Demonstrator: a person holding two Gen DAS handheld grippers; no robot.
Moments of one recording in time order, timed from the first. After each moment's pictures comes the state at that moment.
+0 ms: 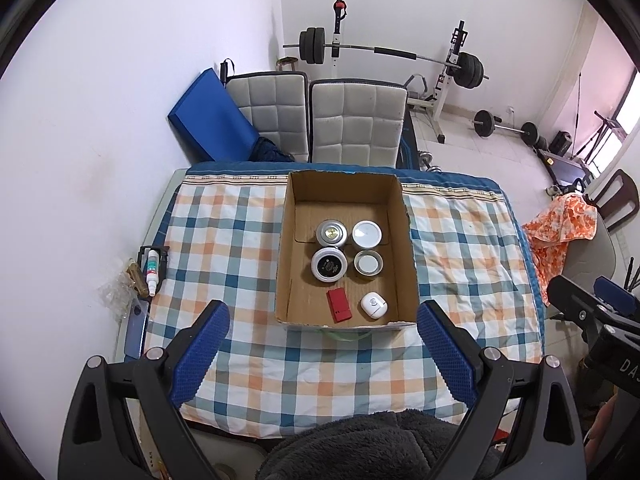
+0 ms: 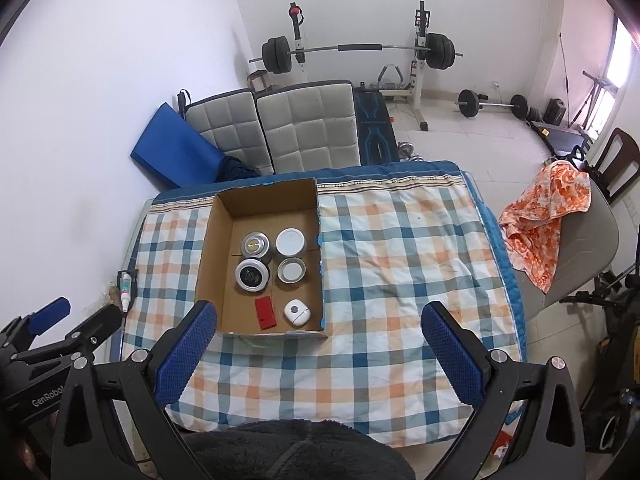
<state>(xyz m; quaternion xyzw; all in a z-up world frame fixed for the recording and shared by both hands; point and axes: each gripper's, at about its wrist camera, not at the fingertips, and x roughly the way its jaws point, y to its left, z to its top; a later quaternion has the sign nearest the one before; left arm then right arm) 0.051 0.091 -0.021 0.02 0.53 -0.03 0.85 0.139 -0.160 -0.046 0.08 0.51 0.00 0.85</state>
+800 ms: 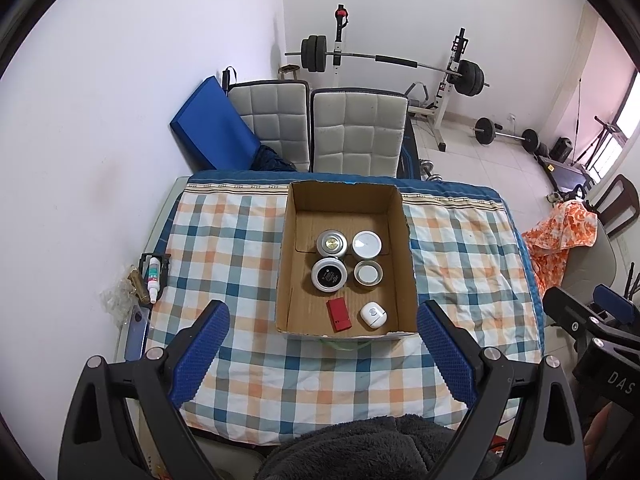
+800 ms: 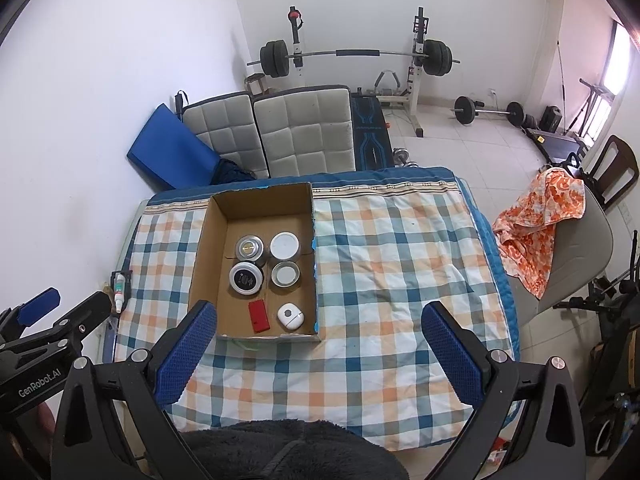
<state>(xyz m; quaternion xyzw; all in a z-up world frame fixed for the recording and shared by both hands) 0.055 0.088 -0.014 0.01 0.52 -0.03 0.86 0.138 -0.157 -0.044 0.06 0.51 -0.01 0.86</state>
